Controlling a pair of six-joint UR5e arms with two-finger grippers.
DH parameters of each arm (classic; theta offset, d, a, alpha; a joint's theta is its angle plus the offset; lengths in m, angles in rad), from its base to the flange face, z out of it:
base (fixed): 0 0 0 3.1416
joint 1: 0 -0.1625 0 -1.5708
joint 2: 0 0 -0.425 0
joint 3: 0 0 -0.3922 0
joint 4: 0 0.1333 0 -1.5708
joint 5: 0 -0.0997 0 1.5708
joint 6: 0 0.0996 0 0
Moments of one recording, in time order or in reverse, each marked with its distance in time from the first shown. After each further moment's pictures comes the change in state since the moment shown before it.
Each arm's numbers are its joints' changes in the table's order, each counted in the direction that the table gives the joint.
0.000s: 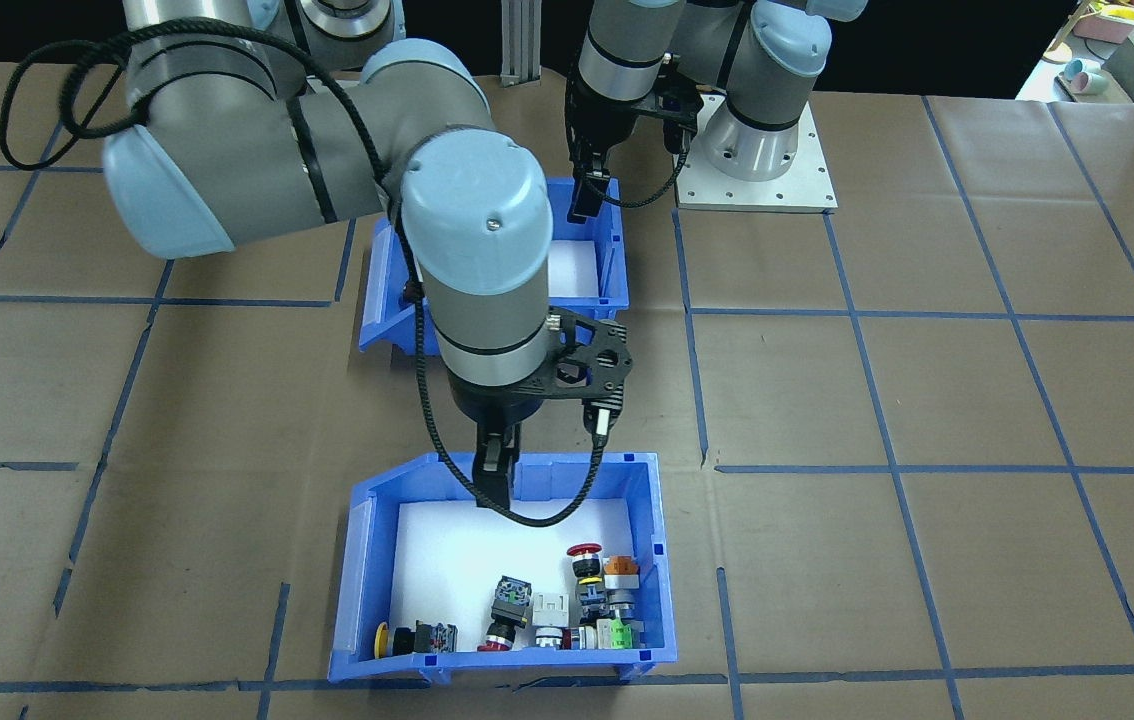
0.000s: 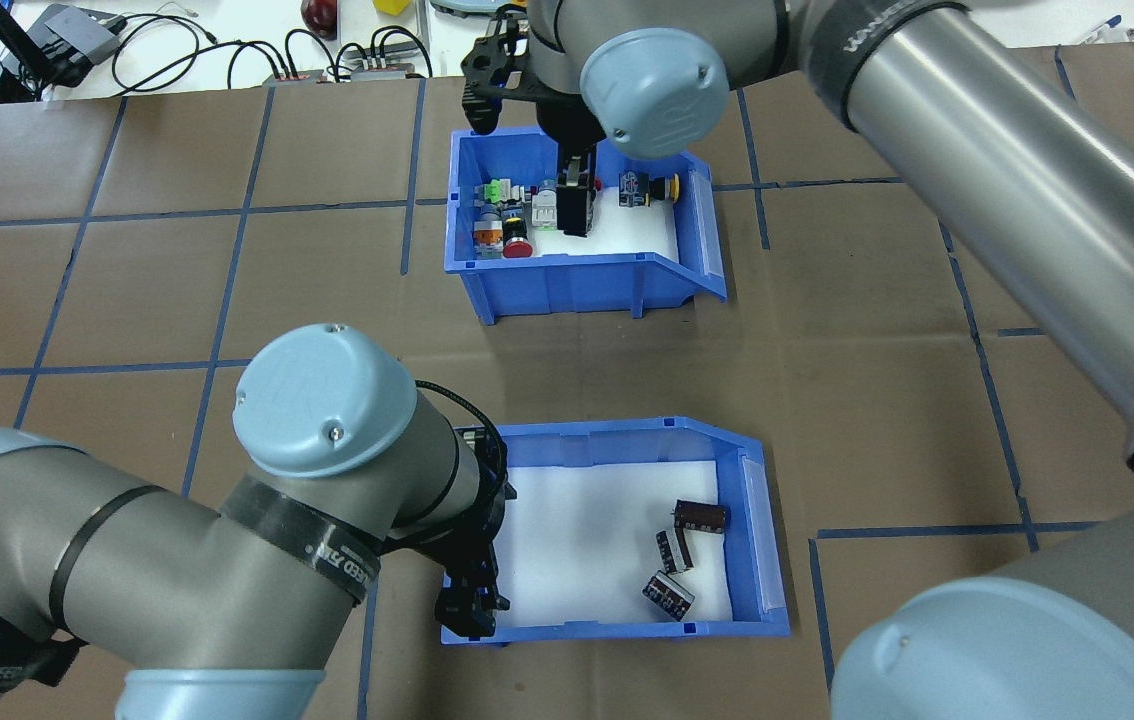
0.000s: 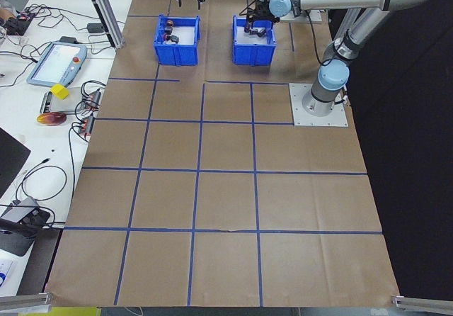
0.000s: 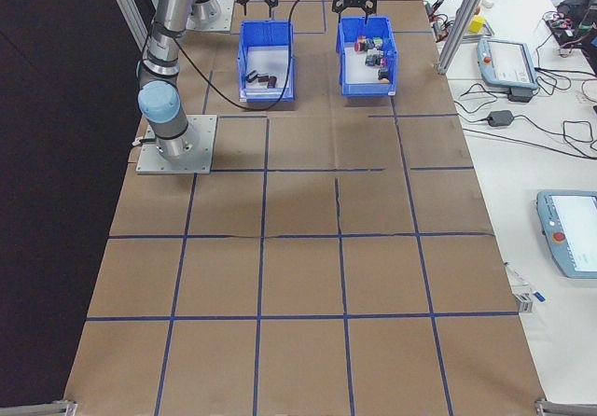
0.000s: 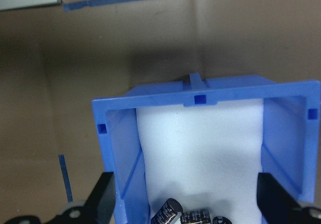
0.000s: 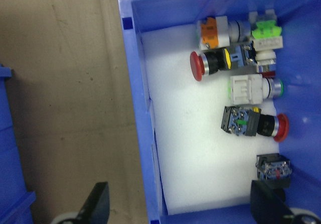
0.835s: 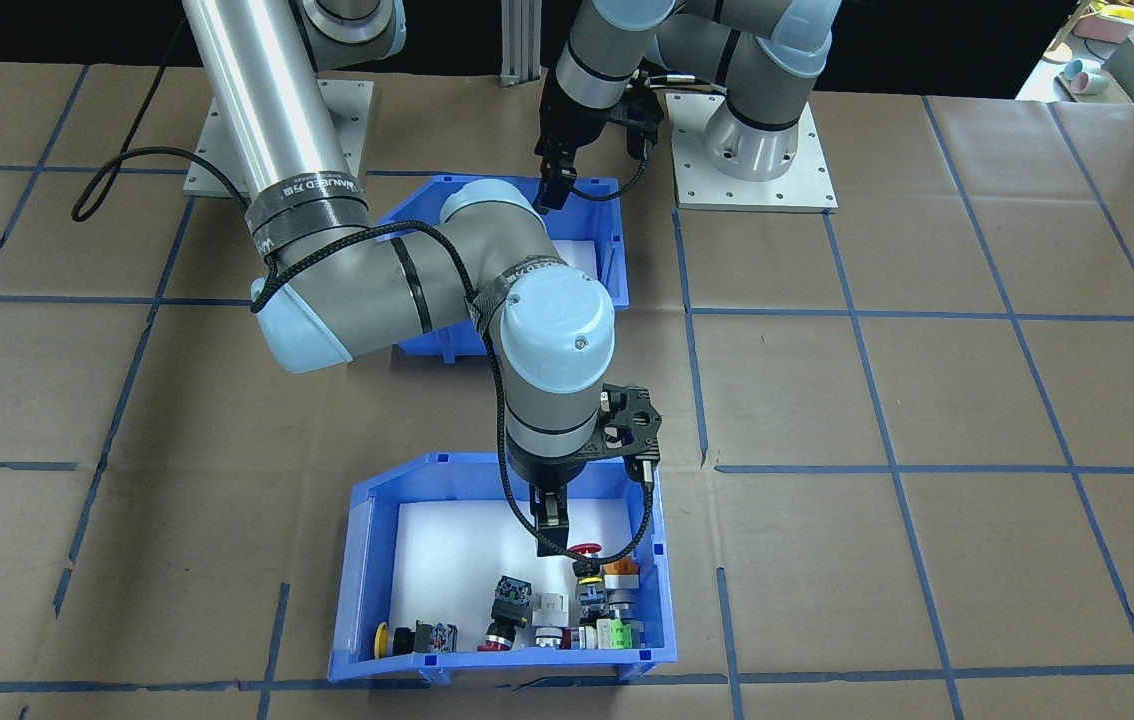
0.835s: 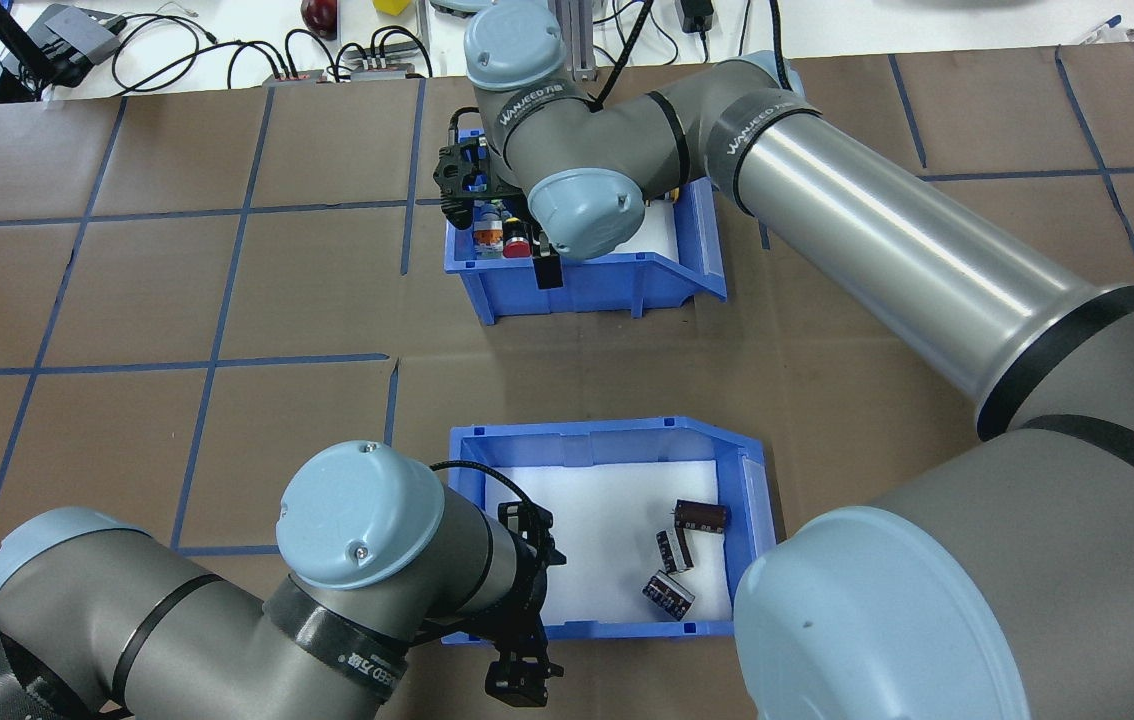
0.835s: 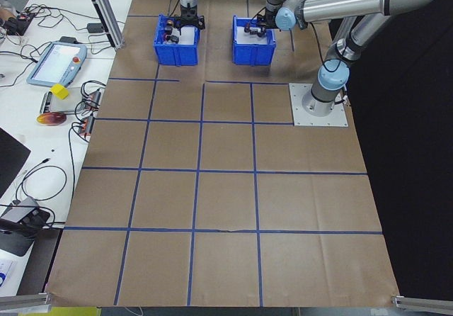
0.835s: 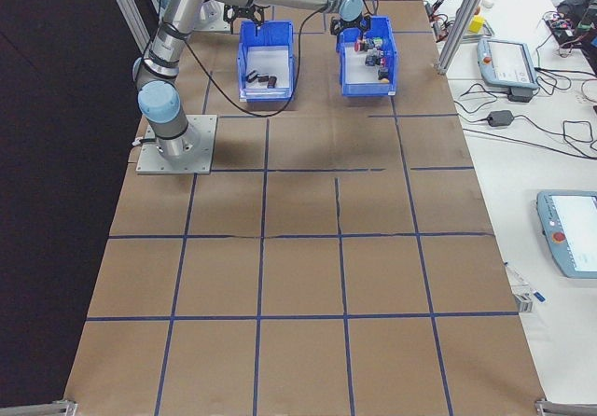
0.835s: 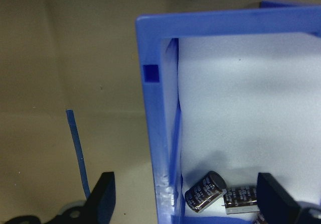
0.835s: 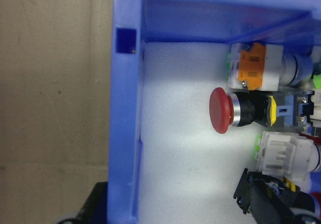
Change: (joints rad) left arm 0.072 0.003 -0.124 0.144 0.111 -0.086; right arm -0.033 0.119 0.103 -0.242 0.049 -0.115
